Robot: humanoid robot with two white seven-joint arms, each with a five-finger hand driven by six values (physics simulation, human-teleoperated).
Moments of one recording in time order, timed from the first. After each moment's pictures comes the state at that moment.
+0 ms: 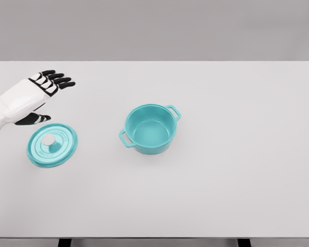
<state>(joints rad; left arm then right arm) -0.16 0.73 -0.08 -1.61 -0.65 -0.61 -0.17 0.01 0.00 -0.30 0.05 0.25 -0.01 0.09</state>
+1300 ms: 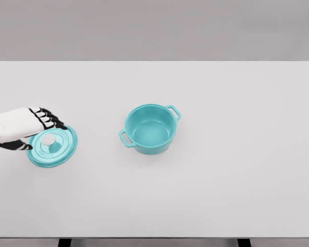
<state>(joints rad) -0.14 0.93 -0.12 -1.69 -0.47 -0.61 -0.61 0.01 0.00 -0.30 0.05 0.25 -0.01 0.09</state>
